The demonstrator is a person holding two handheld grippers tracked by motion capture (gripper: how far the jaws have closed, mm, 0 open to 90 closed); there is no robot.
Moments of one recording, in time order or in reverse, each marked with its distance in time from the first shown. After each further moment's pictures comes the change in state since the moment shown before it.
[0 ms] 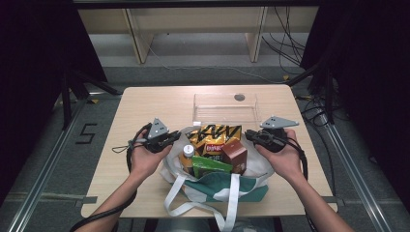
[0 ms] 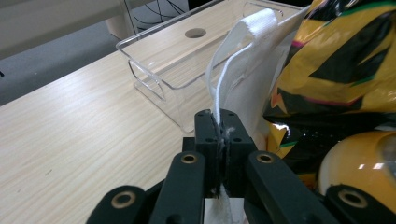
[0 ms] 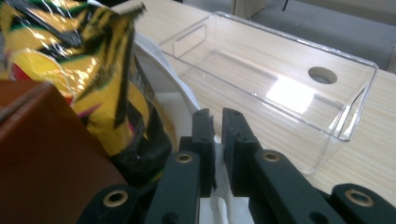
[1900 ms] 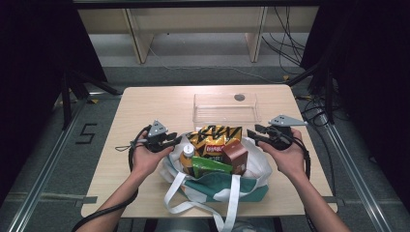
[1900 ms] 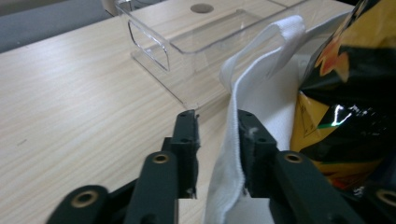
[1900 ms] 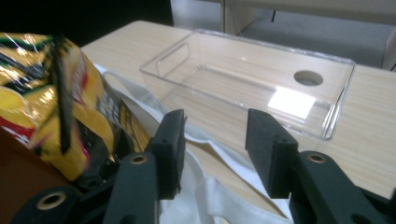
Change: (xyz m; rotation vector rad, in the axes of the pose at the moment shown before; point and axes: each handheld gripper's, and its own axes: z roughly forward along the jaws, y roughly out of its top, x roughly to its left) left arm 0.015 -0.021 0.019 0.027 -0.021 -0.102; right arm -0.018 -0.008 0.000 -0.070 -0.003 0.128
